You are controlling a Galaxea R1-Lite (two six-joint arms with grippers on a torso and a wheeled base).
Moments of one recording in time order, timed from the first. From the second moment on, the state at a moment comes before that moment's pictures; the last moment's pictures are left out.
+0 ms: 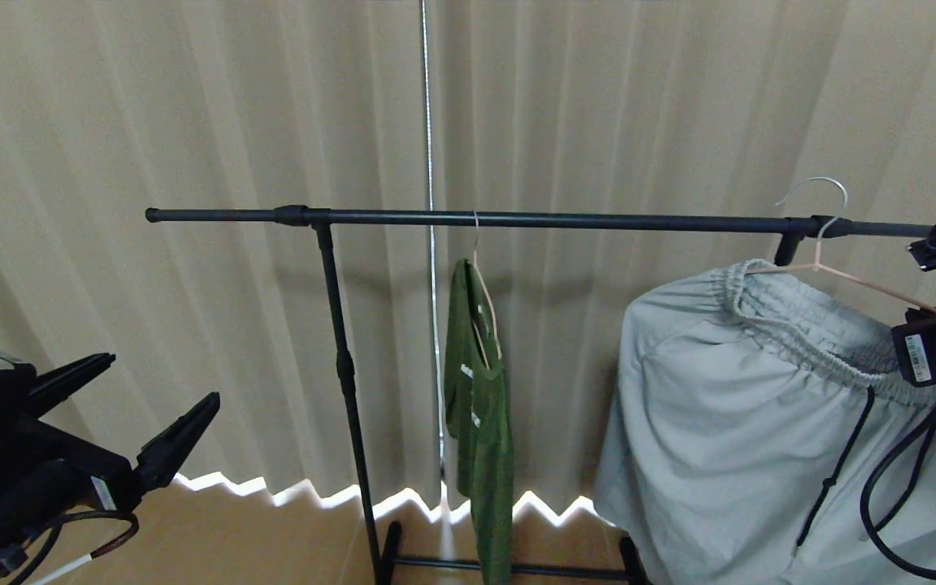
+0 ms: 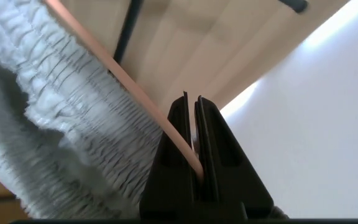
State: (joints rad) left arm -0.13 1.23 -0.11 -1.10 -0.06 0.30; right arm 0.00 1.39 -0.69 -0.37 -0.41 -0.33
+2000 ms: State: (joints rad) left arm -0.13 1.24 -0.09 -1.09 -0.14 0.29; right arm 0.08 1.63 -0.73 -0.52 -0.50 -0.31
